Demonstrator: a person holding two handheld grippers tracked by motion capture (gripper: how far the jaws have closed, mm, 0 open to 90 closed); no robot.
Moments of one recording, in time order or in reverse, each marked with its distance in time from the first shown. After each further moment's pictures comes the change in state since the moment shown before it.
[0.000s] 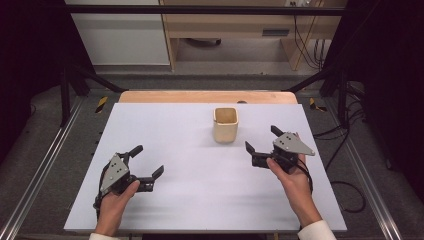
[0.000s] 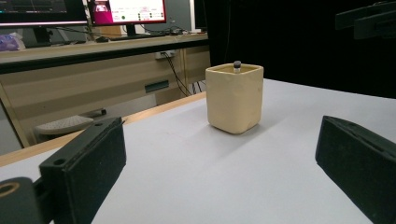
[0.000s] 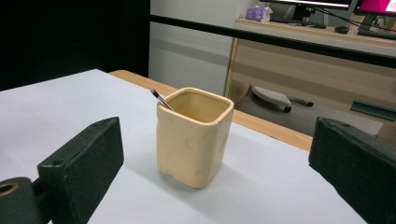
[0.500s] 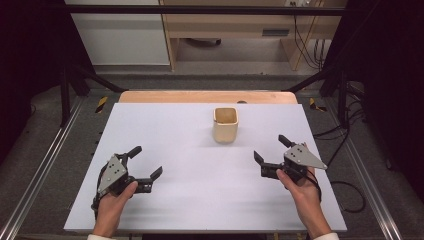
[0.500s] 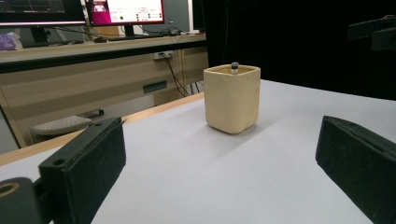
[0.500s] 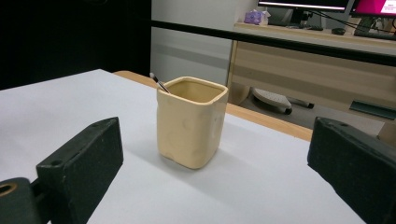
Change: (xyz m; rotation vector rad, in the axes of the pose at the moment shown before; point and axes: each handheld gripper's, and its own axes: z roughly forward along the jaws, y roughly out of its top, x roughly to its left) left arm 0.000 0.000 -0.006 -0.002 -0.011 -0.006; right arm -0.007 -0.022 -0.027 -0.030 0.005 0.018
